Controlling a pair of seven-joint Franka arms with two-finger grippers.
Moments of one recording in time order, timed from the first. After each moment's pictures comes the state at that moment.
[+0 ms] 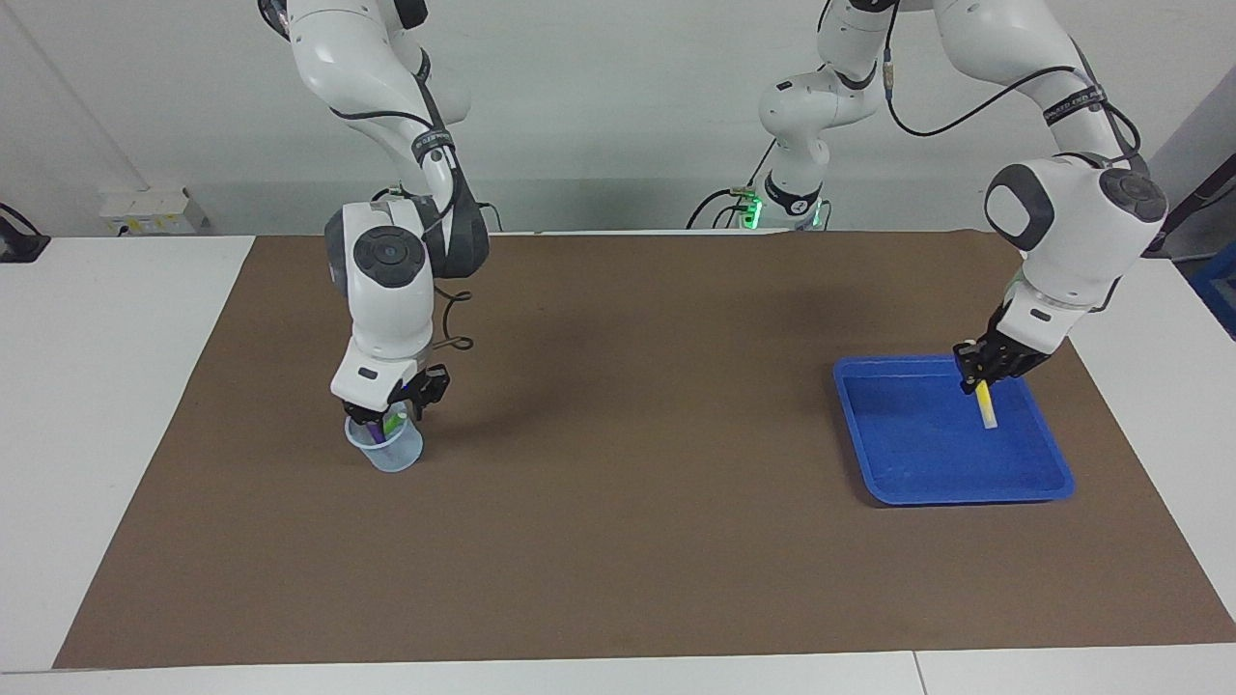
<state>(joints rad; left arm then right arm) 0.27 0.17 -0.12 -1.88 -0.01 2.17 0.18 0.10 0.32 0.10 -1.75 -0.32 2.02 -0.11</state>
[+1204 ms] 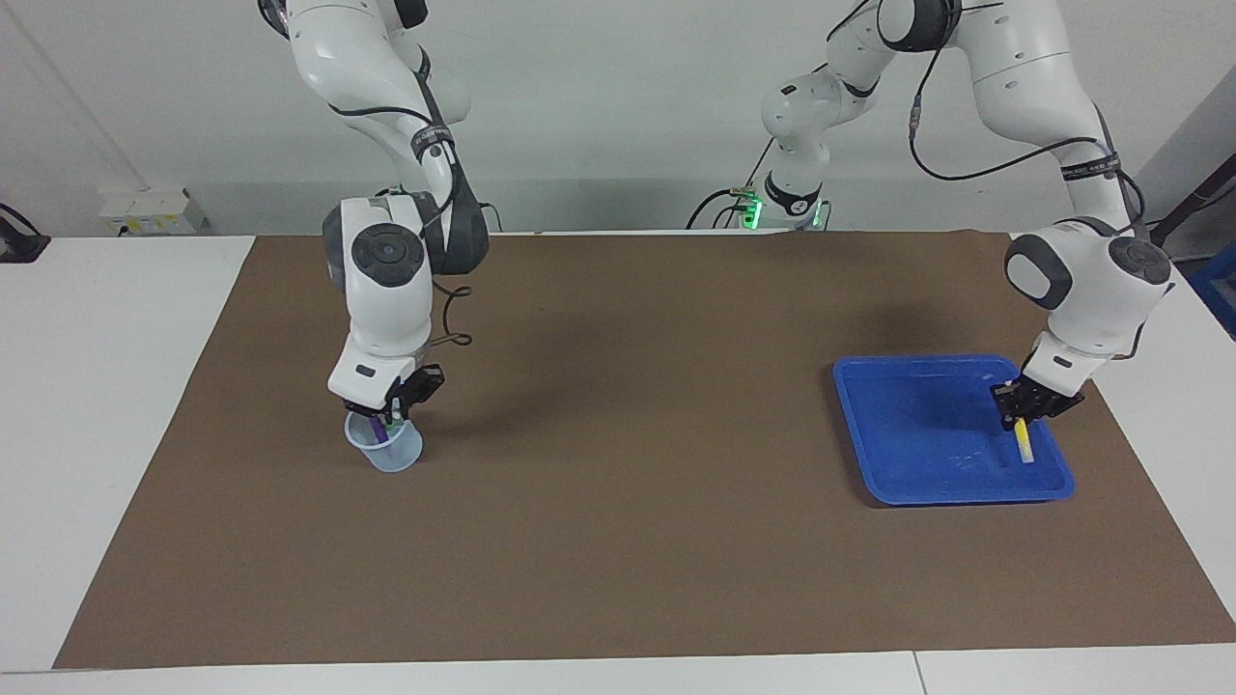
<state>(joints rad) 0.38 0.37 -0.12 -1.90 0.10 2.41 0.32 0.10 0.32 0.10 -1.72 -0.31 1.95 -0.11</state>
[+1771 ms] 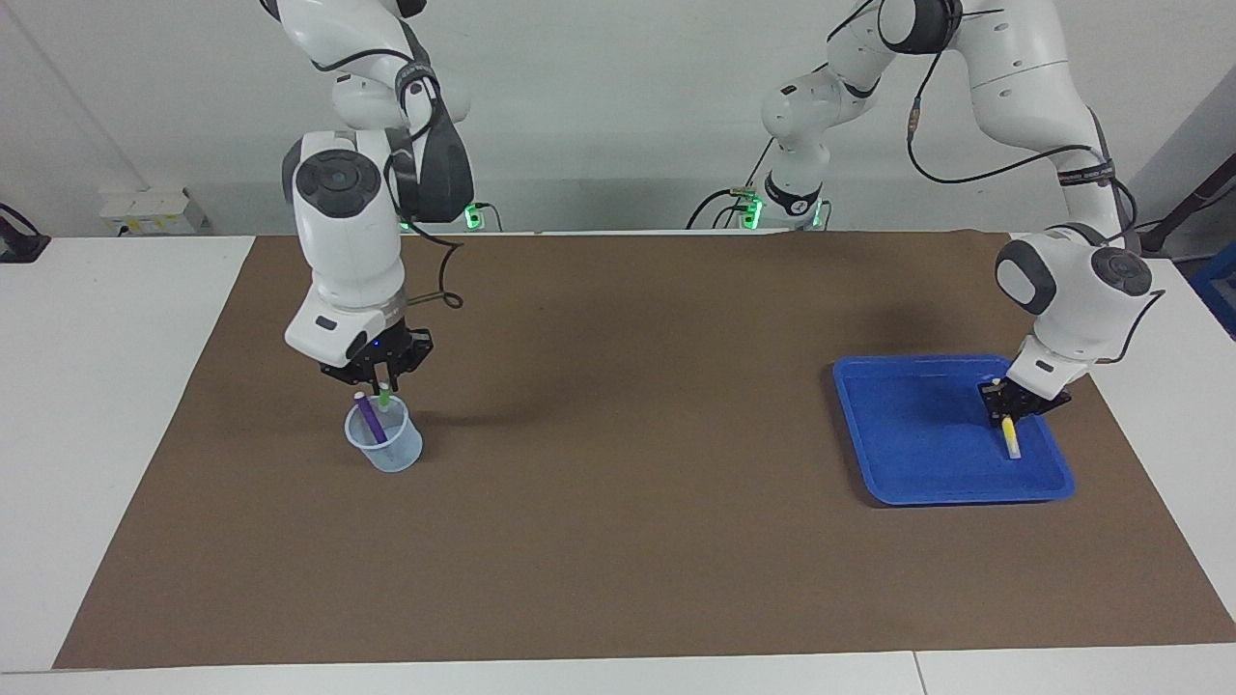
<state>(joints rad) 0.38 0.37 -0.13 -1.93 0.14 2.41 0.32 0.10 0.24 0.10 -1.57 -0.19 1.78 -0.11</state>
